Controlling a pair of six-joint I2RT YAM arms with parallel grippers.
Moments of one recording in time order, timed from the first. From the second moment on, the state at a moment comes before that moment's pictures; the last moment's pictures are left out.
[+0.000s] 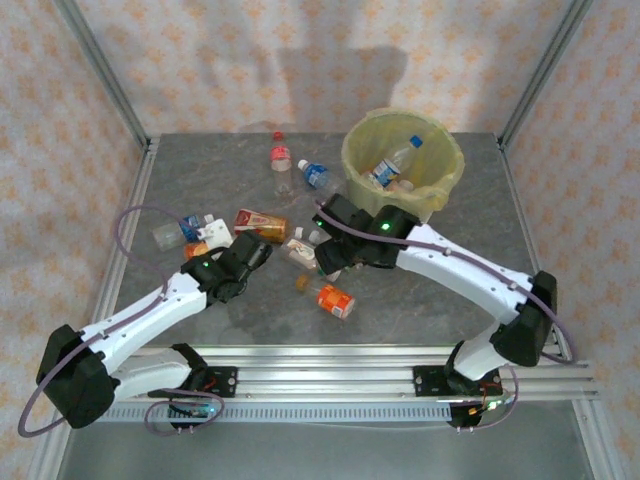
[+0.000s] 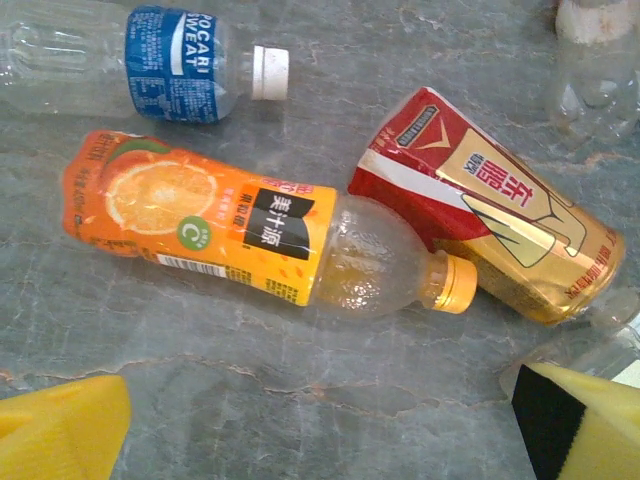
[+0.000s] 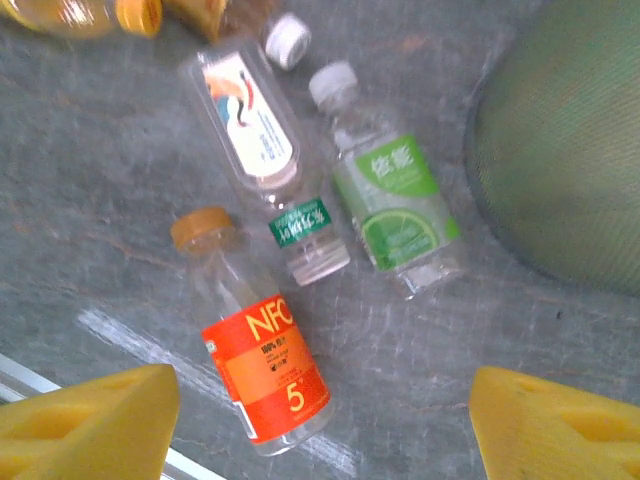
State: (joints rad) left arm -0.62 1.11 0.77 -0.72 -0.68 -1.04; right arm 0.96 1.52 1.49 -1.12 0.22 0.39
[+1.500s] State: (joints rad) left arm -0.58 0.99 0.69 -0.76 -0.69 -1.12; right arm 1.01 1.93 1.32 -0.98 0.00 0.40
